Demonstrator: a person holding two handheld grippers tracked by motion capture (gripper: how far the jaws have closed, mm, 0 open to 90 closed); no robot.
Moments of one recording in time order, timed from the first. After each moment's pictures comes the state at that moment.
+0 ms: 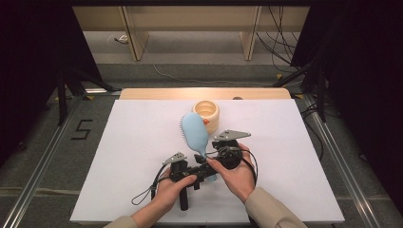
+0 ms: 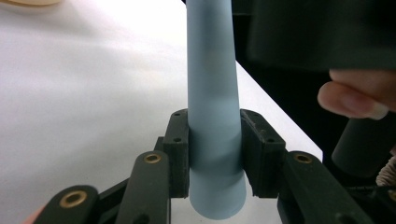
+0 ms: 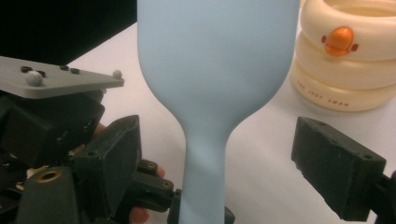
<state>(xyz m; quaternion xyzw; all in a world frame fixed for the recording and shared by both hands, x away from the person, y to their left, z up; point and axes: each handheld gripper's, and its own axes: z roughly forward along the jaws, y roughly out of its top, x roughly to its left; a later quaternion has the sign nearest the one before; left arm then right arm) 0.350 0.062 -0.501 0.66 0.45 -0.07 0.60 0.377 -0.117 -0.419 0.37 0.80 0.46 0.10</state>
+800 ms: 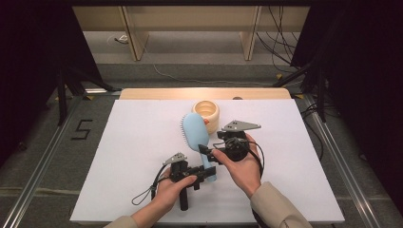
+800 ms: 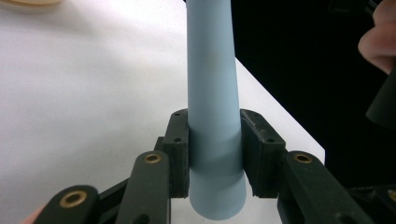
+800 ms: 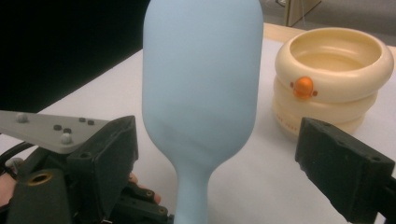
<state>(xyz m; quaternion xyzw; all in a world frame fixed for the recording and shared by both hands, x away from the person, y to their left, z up) 0.350 0.062 -0.502 0.66 0.44 -0.06 0.60 0.383 -0.129 -0.388 0.37 0.78 0.49 0.12</state>
